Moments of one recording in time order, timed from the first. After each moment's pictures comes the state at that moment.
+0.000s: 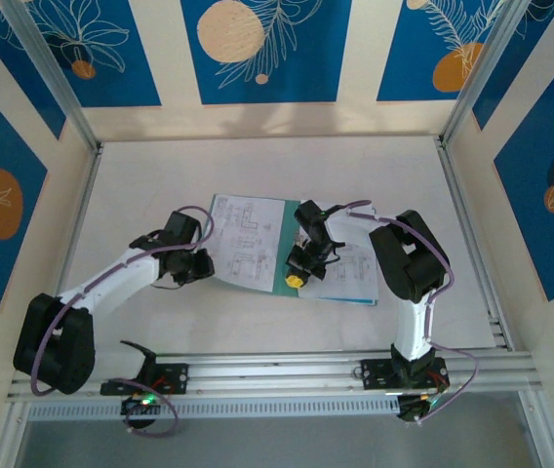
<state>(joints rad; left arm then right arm) -0.41 1.30 0.77 -0.64 0.17 -0.63 0.56 1.94 1.16 -0.78 -0.58 0.96</state>
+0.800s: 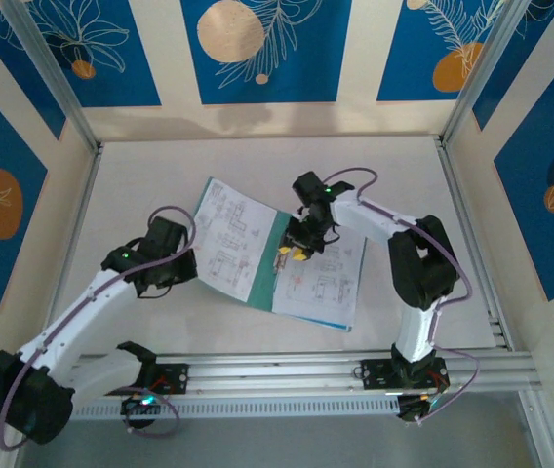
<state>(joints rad) -0.46 1.01 0.82 -0.88 -0.05 -0.64 0.52 1.83 1.35 -0.88 -0.45 0.85</state>
